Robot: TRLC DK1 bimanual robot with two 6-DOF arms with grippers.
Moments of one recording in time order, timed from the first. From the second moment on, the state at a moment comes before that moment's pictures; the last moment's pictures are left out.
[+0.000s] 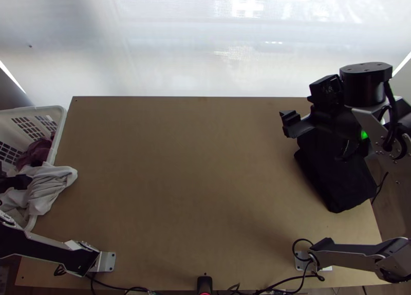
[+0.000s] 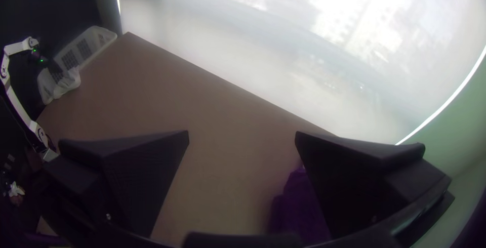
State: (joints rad) left arm 1.11 1.70 1.29 -0.78 0.40 0.92; right arm 0.48 1.41 2.02 -1.24 0.12 -0.11
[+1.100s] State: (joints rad) left arm 1.10 1.81 1.26 -0.93 0.43 1.06; right arm 0.46 1.42 2.07 -1.26 0.11 -0.11
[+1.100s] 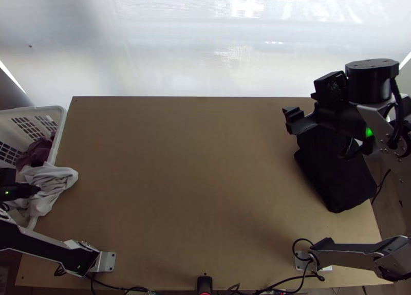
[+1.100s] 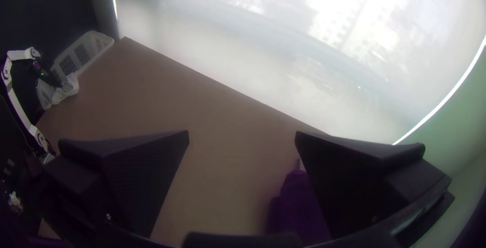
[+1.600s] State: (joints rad) left arm 0.74 1.36 1.34 -1.31 0.56 0.96; right arm 0.46 1.42 2.04 -1.26 0.11 -0.11
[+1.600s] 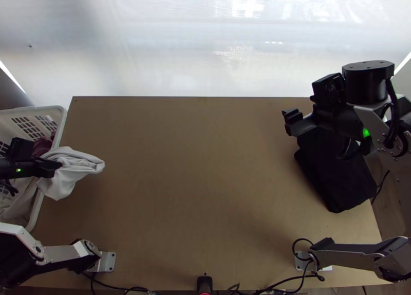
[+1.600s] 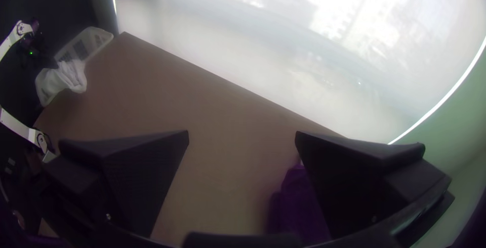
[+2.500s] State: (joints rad) left arm -0.61 1.55 1.45 -0.87 0.44 0.30; right arm 0.28 1.13 1.61 -1.26 0.07 -0.13
